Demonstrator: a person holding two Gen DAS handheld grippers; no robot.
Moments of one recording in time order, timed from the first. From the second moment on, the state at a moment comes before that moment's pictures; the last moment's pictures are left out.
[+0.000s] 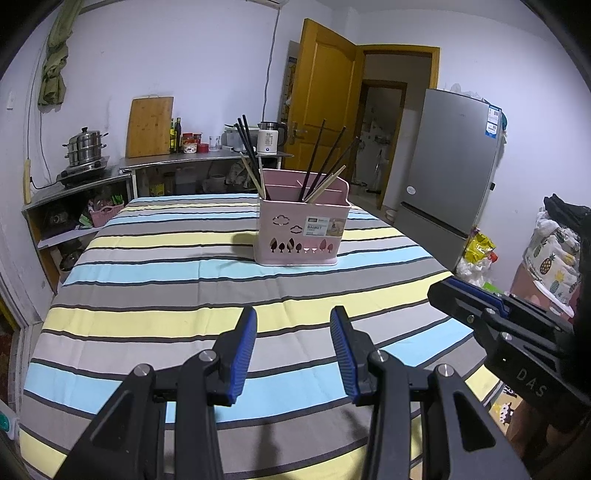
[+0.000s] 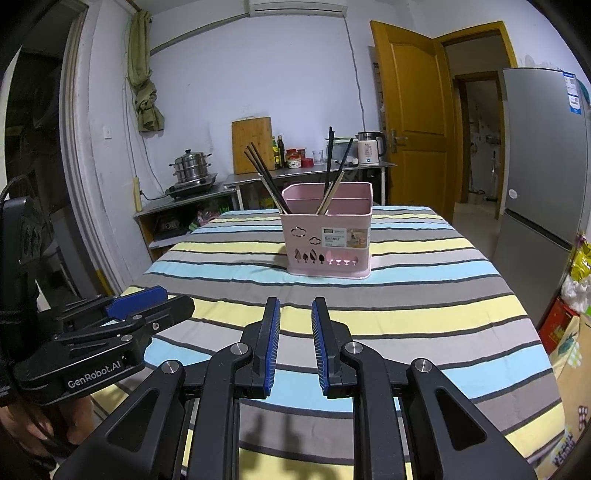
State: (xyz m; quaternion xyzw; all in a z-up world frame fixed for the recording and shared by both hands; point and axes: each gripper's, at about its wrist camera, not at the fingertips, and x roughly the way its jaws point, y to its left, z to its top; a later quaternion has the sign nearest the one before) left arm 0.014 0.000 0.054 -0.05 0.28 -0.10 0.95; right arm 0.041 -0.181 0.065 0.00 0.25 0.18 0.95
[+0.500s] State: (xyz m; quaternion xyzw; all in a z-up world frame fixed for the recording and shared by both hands) left arm 0.011 -0.007 0.052 -0.04 0.28 -0.10 0.95; right arm 0.042 -0.184 0.065 0.01 0.25 0.18 0.95
